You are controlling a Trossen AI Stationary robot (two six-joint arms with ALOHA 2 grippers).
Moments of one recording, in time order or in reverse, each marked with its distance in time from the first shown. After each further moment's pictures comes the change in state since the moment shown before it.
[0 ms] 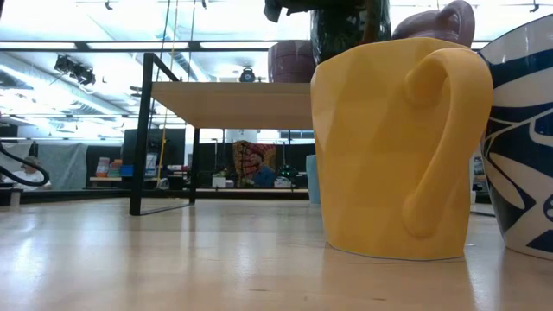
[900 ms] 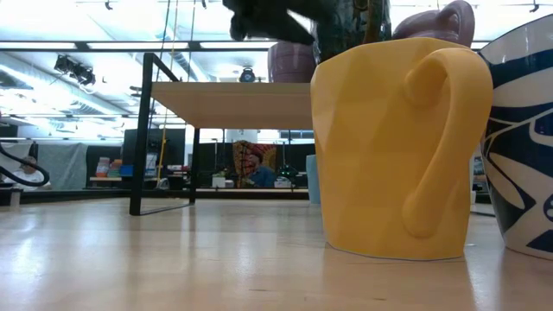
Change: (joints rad) left arm 0.024 -0.095 0.001 -0.390 -0.011 -0.248; right arm 0.000 0.000 0.000 0.000 -0.025 0.008
